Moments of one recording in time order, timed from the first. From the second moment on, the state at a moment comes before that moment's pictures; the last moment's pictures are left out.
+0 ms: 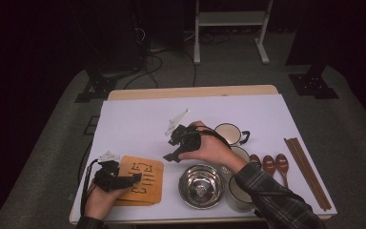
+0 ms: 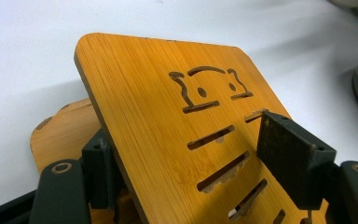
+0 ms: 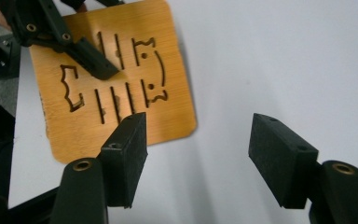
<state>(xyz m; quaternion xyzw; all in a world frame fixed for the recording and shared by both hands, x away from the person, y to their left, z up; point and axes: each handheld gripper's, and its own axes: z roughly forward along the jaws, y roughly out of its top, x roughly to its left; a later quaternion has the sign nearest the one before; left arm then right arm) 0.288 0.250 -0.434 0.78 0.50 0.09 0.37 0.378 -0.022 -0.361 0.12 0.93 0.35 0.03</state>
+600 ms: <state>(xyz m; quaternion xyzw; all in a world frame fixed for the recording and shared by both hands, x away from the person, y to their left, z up) 0.288 0.249 -0.434 0.78 0.50 0.09 0.37 0.407 -0.075 -0.344 0.19 0.91 0.37 0.07</state>
